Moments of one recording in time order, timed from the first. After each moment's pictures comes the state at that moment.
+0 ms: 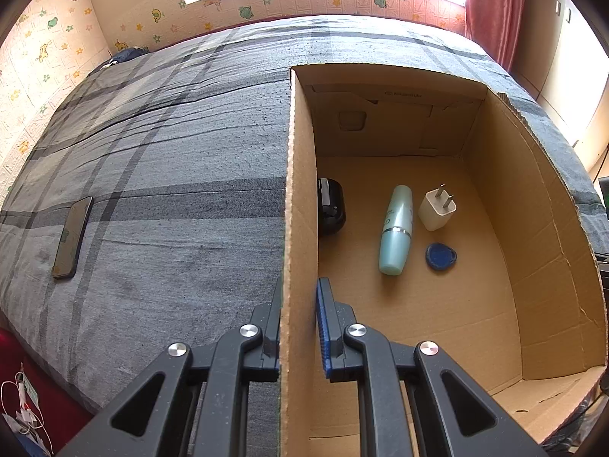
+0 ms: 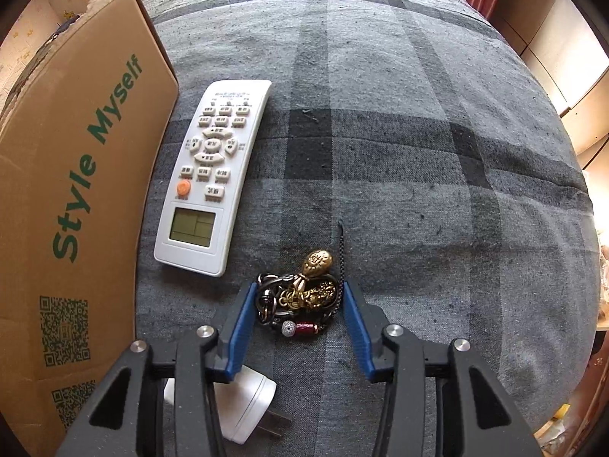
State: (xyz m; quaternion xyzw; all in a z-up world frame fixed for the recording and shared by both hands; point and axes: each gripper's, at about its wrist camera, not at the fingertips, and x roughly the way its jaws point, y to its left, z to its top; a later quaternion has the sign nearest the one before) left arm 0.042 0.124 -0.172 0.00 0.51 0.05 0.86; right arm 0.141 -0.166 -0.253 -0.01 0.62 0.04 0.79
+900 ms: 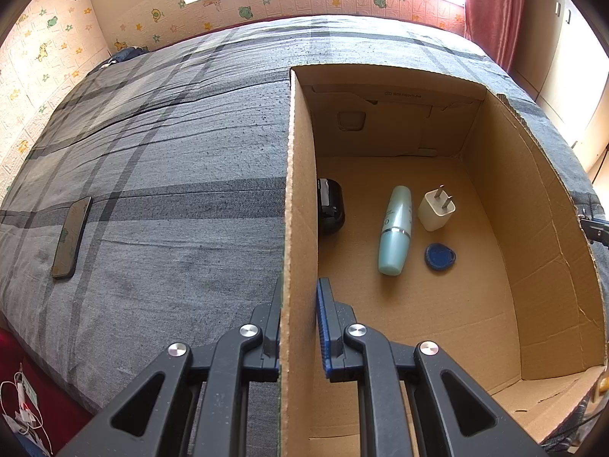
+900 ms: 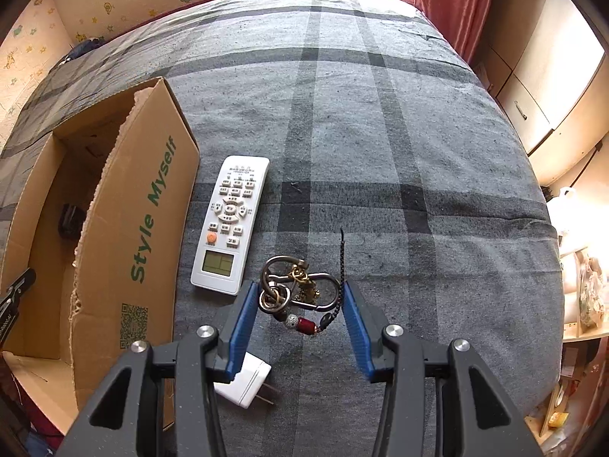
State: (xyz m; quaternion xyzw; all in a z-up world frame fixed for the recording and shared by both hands) left arm 0.041 0.124 -0.172 0.00 0.51 0.05 0.86; right arm 0.126 -0.183 -0.159 -0.03 0.56 0.04 0.83
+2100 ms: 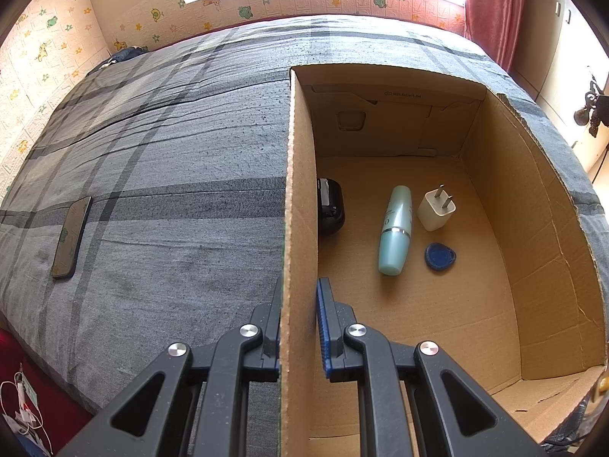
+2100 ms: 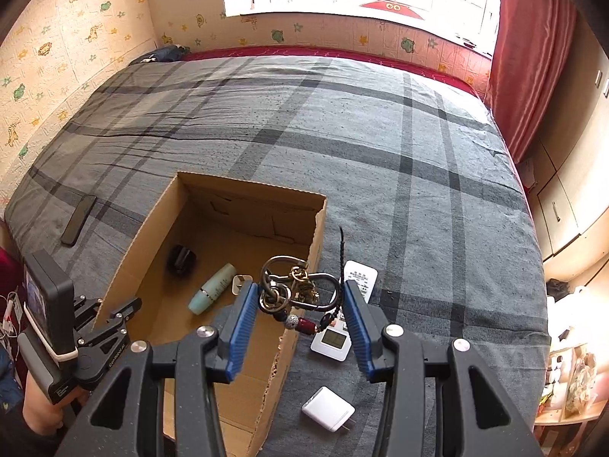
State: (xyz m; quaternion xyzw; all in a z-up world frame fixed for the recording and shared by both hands) left arm 0.041 0.124 -0.172 0.00 0.51 0.05 0.86; right arm 0.124 -0.065 -0.051 -0.09 0.48 0.17 0.86
